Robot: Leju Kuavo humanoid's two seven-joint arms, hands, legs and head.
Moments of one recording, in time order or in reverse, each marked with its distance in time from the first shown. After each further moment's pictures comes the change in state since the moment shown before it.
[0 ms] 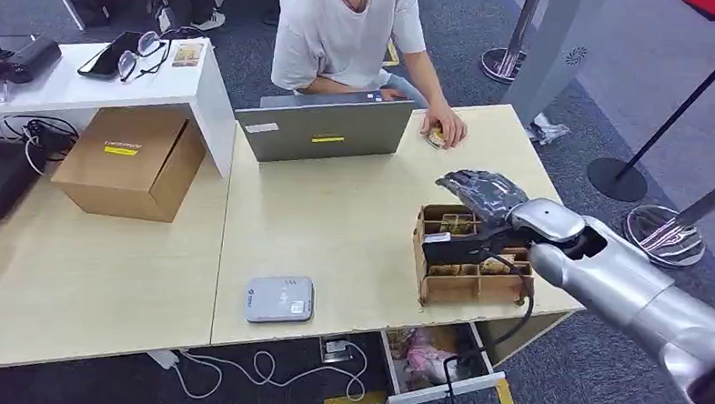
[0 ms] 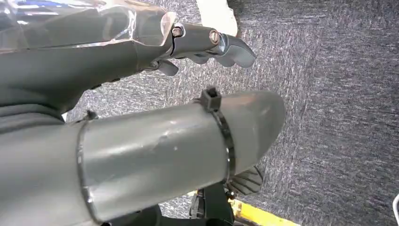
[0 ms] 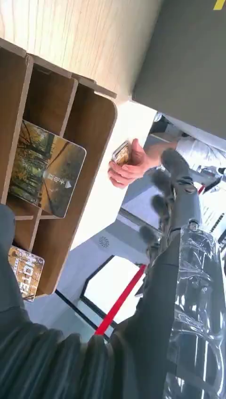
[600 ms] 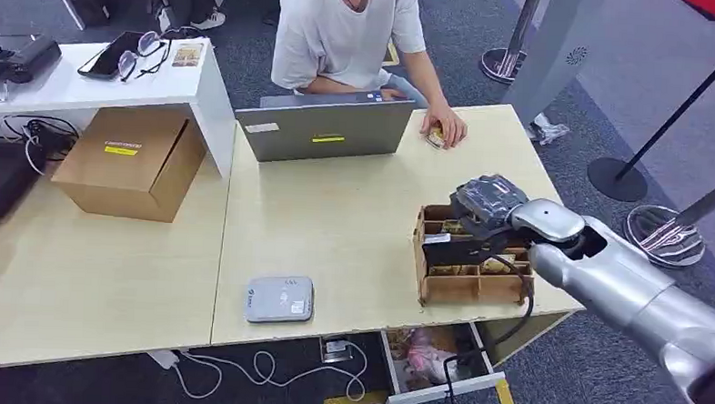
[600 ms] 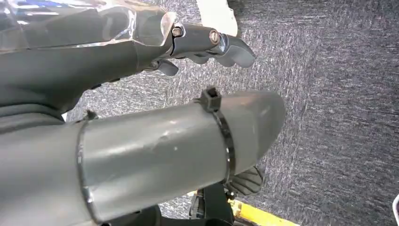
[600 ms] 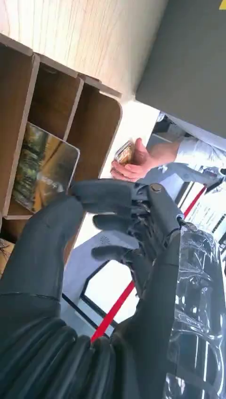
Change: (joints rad) left arm 0.000 0.001 0.000 0.000 0.001 0.000 0.000; right arm 0.000 0.000 0.000 0.000 0.004 0.011 0.003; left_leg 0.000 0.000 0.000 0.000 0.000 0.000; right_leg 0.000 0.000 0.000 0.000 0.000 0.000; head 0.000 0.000
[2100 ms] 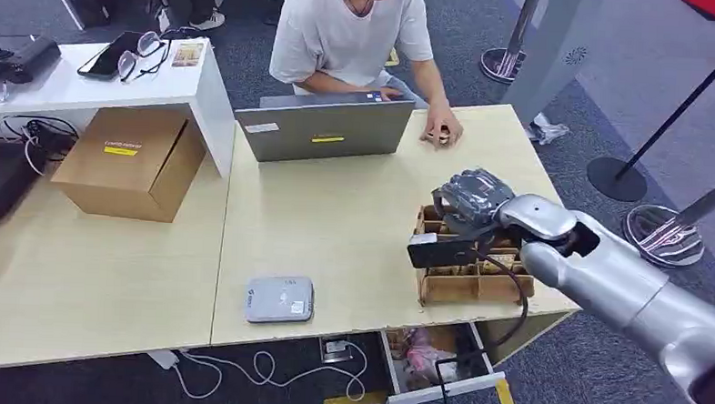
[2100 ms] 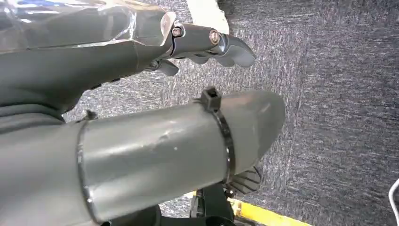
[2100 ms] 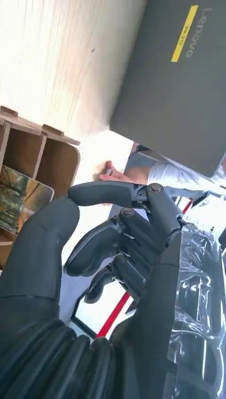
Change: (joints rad) left arm -0.001 0.000 0.000 0.000 -0.045 -0.013 -0.013; right arm -0.021 -0.003 0.012 -0.119 -0.038 0.015 0.019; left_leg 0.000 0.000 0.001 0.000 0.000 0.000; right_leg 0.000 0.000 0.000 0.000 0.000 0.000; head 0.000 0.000
